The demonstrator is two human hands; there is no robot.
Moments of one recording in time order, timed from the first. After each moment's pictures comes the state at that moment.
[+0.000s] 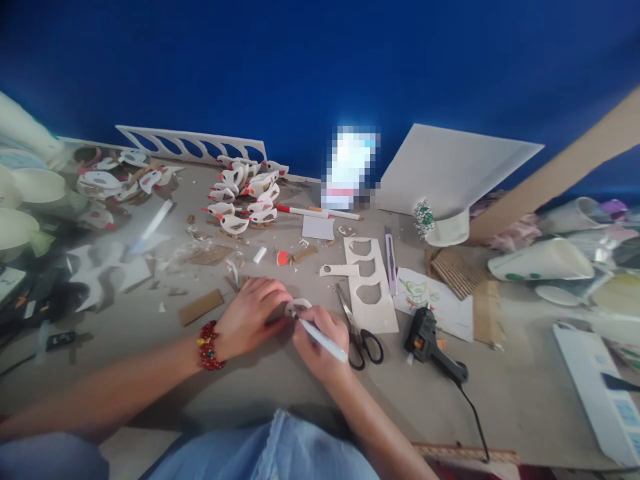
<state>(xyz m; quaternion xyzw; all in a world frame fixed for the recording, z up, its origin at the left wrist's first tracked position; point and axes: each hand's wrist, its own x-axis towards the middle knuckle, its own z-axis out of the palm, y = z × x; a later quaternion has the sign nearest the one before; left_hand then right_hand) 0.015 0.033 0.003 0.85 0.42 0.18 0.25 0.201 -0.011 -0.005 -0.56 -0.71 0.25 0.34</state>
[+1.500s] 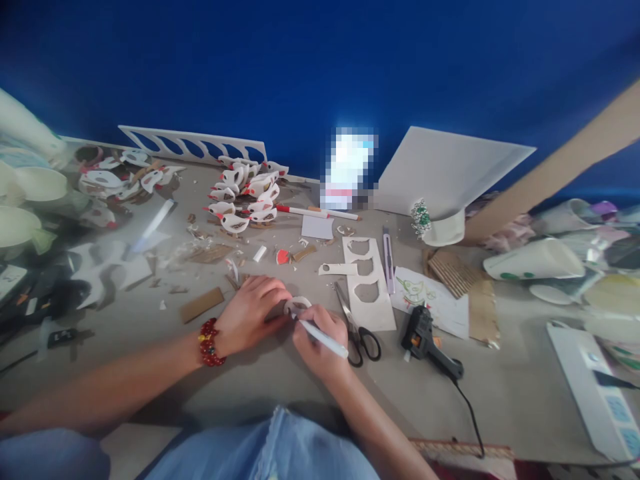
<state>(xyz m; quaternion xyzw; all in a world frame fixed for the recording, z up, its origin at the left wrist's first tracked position) 0.015 0.032 0.000 0.86 0.42 0.19 0.24 0.202 -0.012 -0.003 -0.56 -0.71 0.24 0.35</state>
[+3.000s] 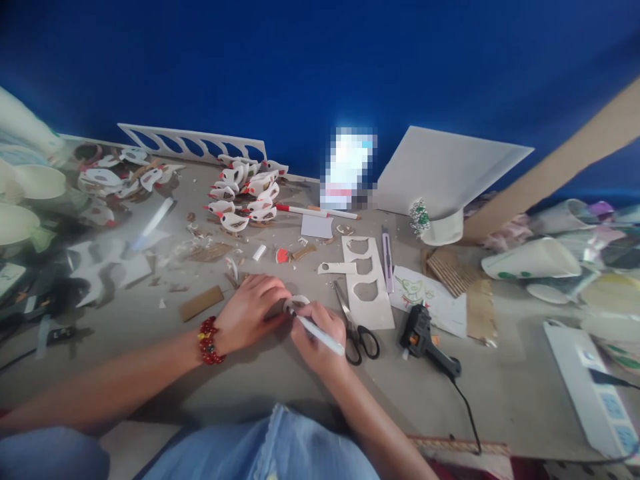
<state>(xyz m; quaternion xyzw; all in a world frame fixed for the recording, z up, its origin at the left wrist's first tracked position) 0.015 0.032 0.002 0.86 0.42 0.18 0.24 0.201 -0.012 -0.003 -0.57 -0.70 0.26 0.34</state>
